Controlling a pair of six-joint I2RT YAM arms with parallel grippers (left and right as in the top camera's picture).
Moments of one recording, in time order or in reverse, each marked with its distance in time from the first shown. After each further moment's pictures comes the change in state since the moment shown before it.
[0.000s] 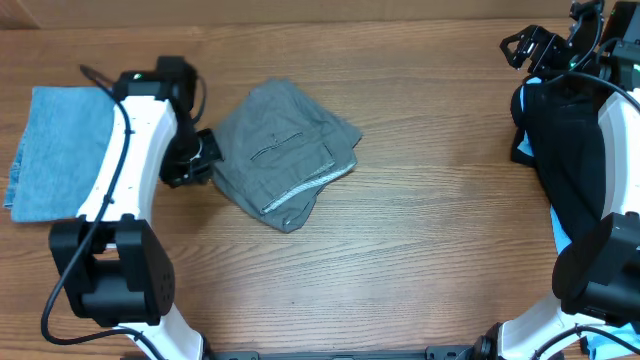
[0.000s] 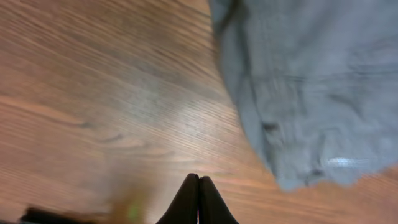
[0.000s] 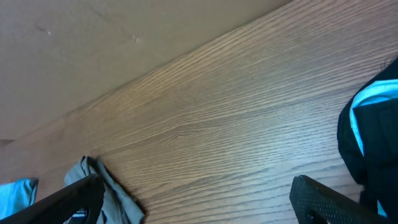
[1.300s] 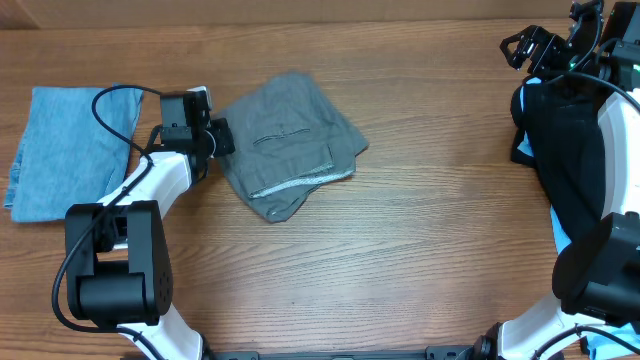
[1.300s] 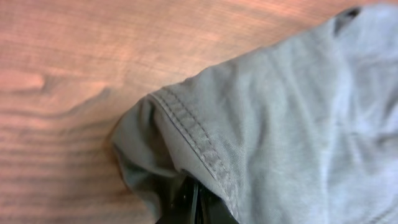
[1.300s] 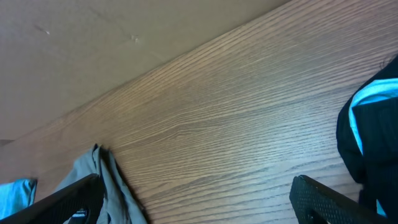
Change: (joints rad) left arm 0.016 -0.003 -0.512 1.278 0.108 0.240; right arm 0.000 0.000 -0.001 0.000 0.003 0.000
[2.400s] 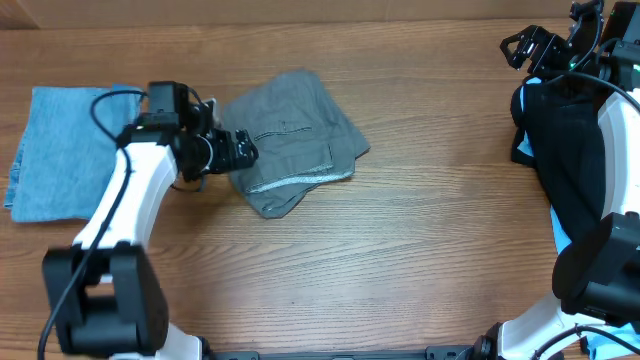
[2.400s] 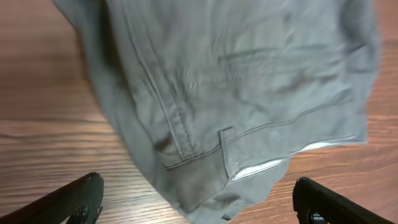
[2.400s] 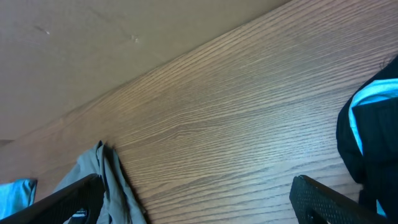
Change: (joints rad) left arm -0.006 -0.134 0.152 -0.659 0.238 0.035; right arm 0.000 0.000 0.000 0.000 0.000 0.000
